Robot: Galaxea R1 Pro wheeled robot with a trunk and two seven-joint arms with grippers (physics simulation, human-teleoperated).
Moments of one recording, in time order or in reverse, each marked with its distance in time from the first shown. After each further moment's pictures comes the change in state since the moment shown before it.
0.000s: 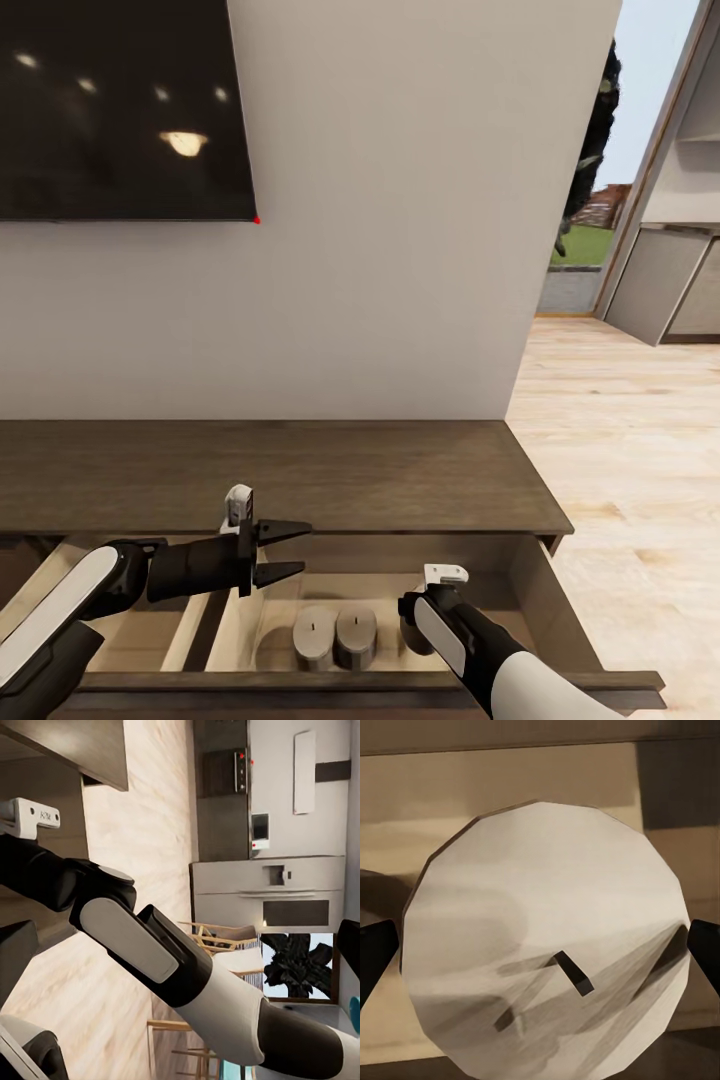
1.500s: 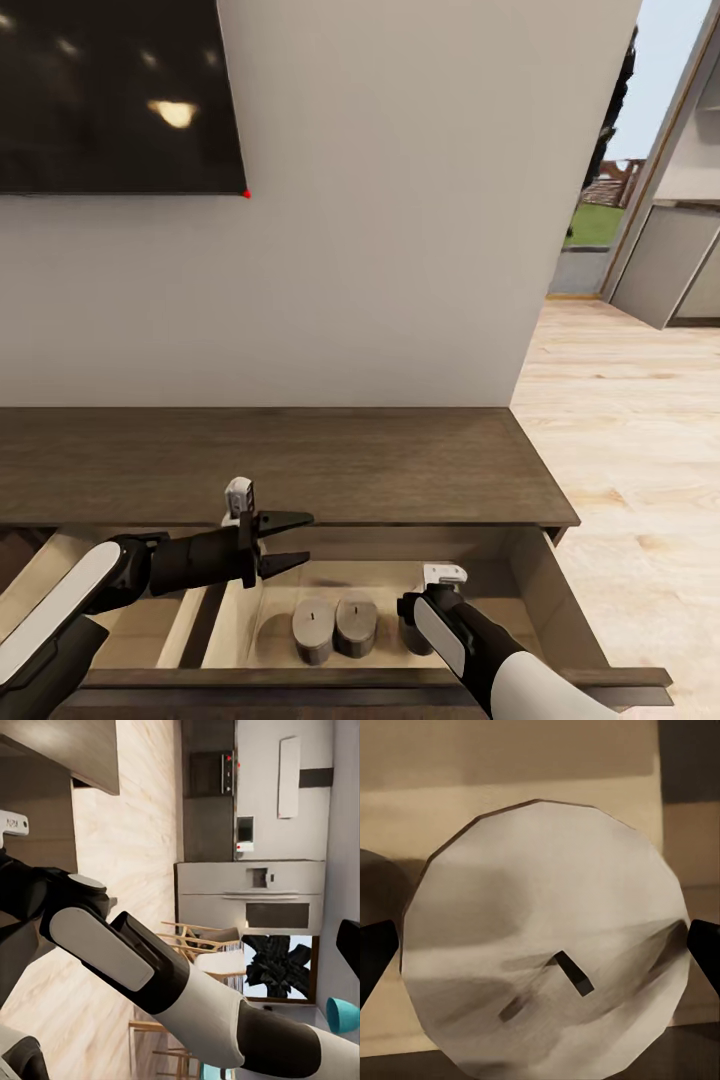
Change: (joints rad) left arm -0.014 -0.013 0.003 0.000 0.005 -0.001 -0.037; right arm 0.000 0.001 0.002 0.000 0.001 0.004 0.006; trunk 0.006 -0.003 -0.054
